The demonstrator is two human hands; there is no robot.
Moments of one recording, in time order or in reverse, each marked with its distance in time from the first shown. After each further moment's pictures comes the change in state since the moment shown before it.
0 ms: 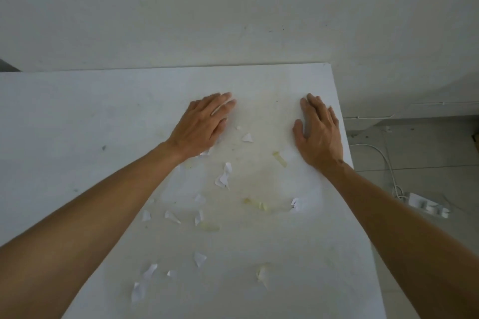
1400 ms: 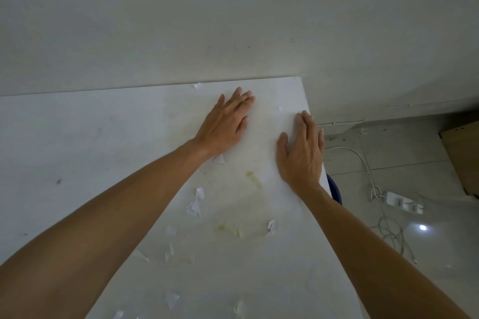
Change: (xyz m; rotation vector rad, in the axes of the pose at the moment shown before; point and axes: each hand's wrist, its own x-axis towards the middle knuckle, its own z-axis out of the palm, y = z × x) left_hand 0.112 0.057 0.028 -0.266 0.012 0.004; right_hand -0.002 0.004 0.004 -0.062 0.082 0.300
